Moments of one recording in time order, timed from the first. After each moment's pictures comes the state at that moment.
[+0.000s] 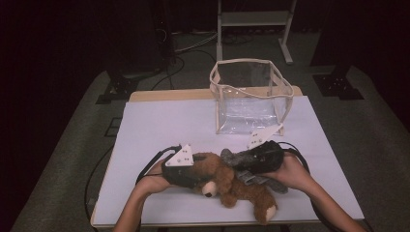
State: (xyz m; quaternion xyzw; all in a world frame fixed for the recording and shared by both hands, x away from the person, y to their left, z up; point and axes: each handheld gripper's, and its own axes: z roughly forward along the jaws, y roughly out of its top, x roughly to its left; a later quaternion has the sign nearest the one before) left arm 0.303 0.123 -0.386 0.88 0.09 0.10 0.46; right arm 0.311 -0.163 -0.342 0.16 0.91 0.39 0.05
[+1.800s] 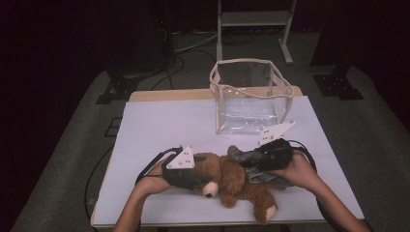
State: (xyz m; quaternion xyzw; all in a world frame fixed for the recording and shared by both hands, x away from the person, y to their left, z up) left arm 0.300 0.121 -0.385 0.88 0.07 0.12 0.45; right arm 0.314 -0.187 -0.342 0.18 0.89 0.41 0.04
